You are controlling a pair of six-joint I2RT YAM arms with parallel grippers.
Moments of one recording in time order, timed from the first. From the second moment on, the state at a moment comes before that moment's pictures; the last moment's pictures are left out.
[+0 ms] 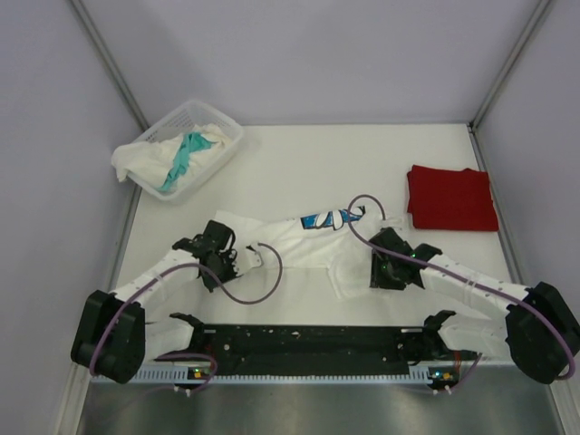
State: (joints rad) left arm -0.36 1.18 0.56 -0.74 0.10 0.81; right arm 0.67 1.13 0.54 -0.62 0.15 0.71
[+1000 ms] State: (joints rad) left arm -0.24 0.91 1.63 -1.26 -0.13 0.81; right arm 0.67 0.56 1.44 -0.91 0.10 0.52
